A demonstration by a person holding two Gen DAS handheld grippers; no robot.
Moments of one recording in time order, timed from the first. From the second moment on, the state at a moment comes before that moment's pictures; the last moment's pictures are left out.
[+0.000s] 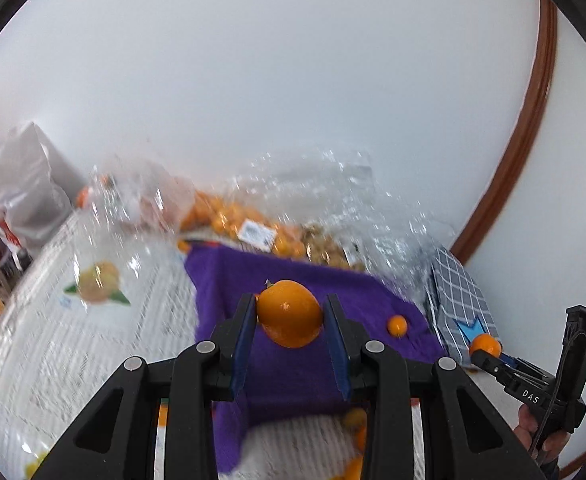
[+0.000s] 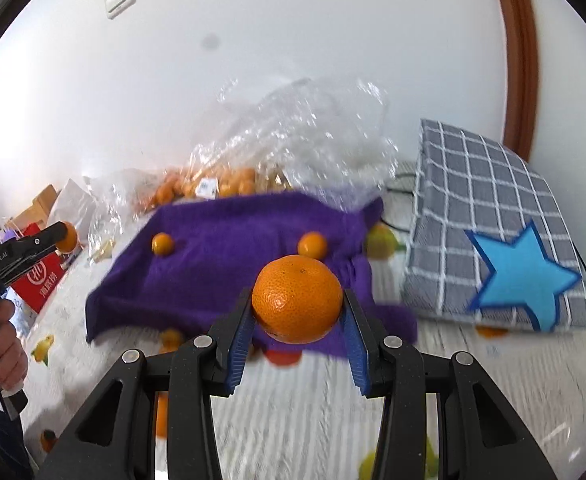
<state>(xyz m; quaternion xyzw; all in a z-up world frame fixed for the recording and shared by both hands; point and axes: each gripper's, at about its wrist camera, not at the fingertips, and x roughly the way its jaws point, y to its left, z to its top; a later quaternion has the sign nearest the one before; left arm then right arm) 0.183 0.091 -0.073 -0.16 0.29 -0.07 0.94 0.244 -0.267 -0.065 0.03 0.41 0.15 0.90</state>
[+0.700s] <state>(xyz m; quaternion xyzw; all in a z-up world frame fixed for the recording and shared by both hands) 0.256 0.074 -0.131 -0.14 0.34 -0.05 0.93 0.335 -0.260 -0.109 0.03 0.44 0.12 0.89</state>
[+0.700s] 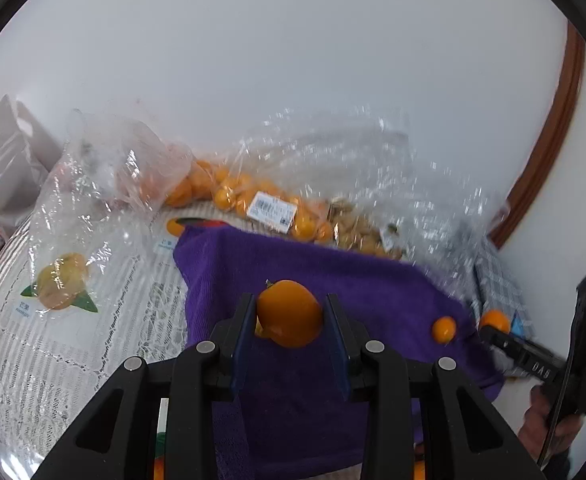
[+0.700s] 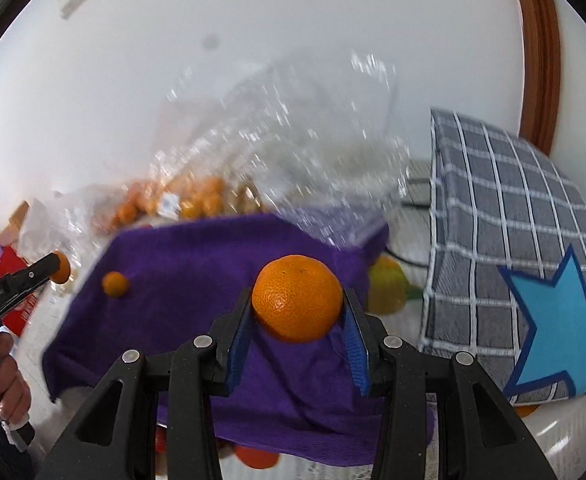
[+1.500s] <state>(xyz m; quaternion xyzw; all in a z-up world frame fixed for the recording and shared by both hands) 0.268 0.075 -0.154 -0.15 0.39 -0.04 0.91 0.339 -0.244 -0.146 -0.01 0.48 0.13 0.87</state>
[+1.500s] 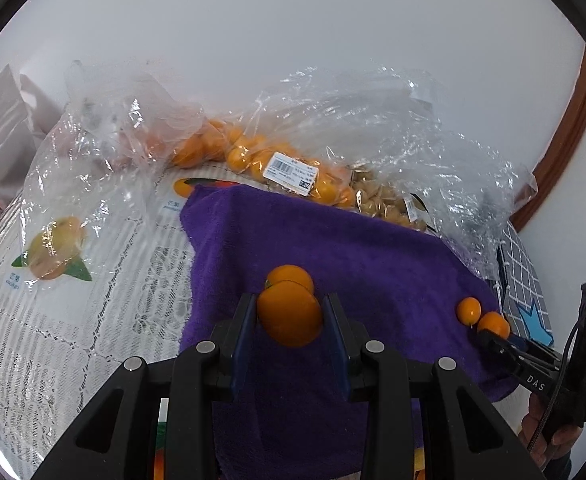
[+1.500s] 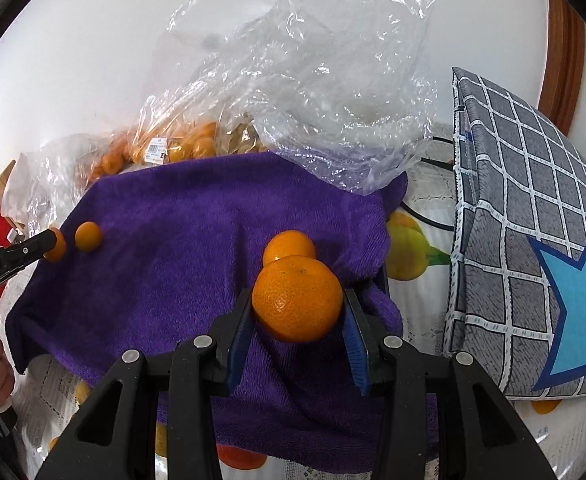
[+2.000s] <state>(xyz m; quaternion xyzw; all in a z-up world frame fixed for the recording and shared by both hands) 0.273 0.074 -0.164 -0.16 0.42 -0.03 0.89 0.341 -0.240 -0.149 -0.03 0.48 0.13 0.86</state>
